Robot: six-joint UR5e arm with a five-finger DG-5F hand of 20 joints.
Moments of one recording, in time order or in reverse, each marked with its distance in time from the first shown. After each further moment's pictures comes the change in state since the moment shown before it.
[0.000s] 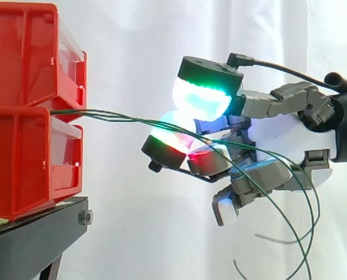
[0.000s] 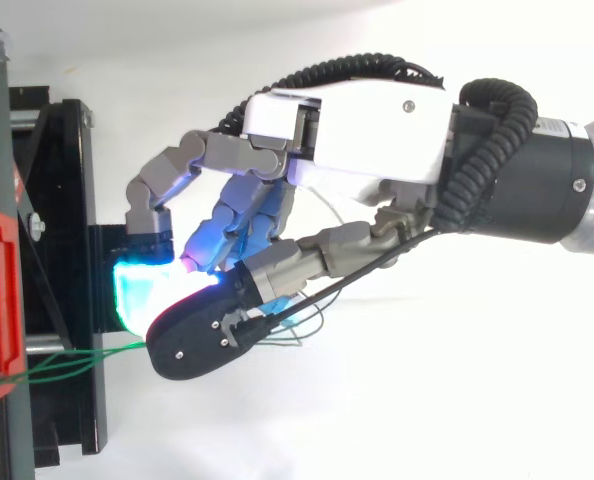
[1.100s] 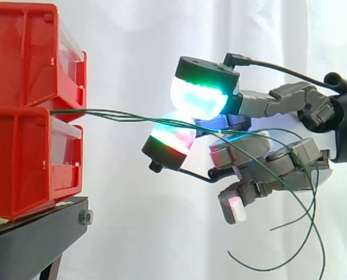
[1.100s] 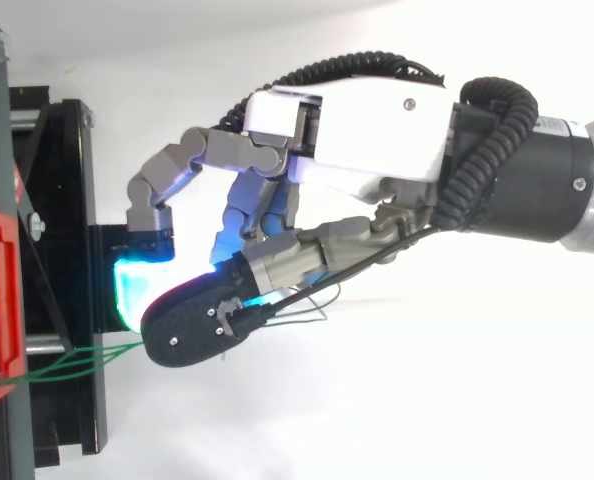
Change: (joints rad) arm 0.000 0.000 -0.002 0.002 0.005 0.000
